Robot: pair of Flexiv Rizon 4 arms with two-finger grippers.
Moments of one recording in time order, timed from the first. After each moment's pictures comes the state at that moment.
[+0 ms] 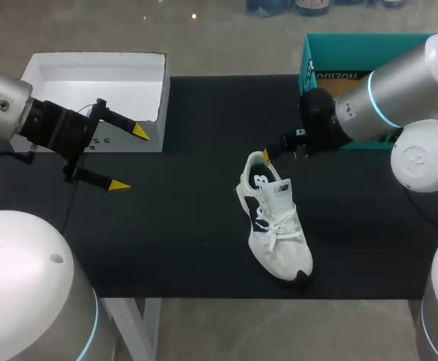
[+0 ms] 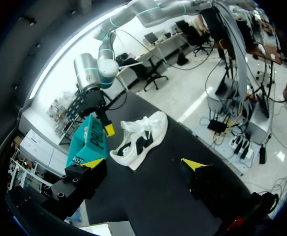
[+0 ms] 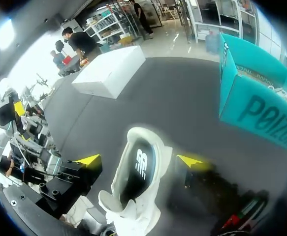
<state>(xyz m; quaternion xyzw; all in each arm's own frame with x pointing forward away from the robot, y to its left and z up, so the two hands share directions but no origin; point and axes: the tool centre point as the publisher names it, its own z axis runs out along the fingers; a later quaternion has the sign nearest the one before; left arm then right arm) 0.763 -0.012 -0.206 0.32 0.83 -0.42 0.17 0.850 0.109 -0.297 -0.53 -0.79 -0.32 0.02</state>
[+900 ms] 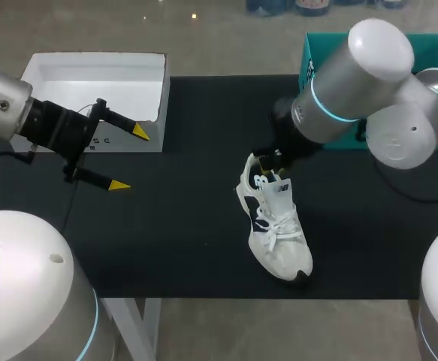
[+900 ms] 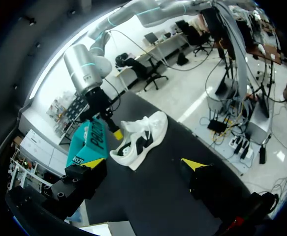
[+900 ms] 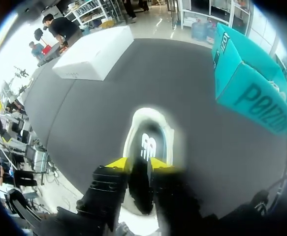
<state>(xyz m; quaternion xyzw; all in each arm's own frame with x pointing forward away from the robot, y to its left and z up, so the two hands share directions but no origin) 0.763 -0.012 -0.206 0.32 0.83 -0.42 0.17 0.827 0.136 -0.316 -0.58 -0.79 -0.20 -0.01</state>
